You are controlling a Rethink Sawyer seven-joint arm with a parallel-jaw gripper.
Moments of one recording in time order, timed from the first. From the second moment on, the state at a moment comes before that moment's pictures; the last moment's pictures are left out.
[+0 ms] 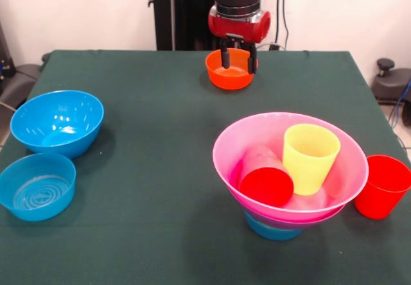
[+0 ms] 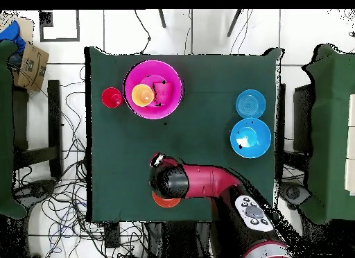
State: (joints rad) arm -0.44 -0.73 0.22 2.07 -0.24 0.24 2.26
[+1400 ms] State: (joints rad) arm -0.35 -0.49 0.13 2.12 -0.24 -0.04 2.26
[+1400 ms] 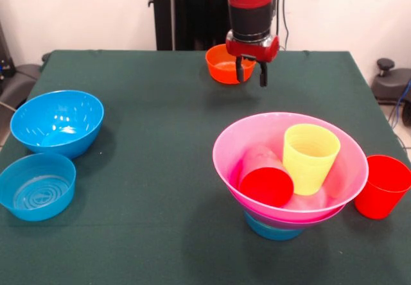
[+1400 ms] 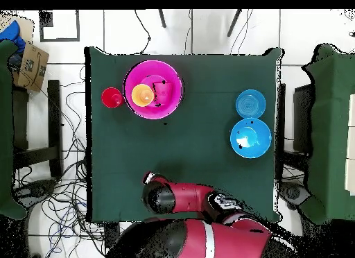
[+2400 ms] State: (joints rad) arm -0.35 -0.66 0.13 2.26 -0.23 -0.04 2.26
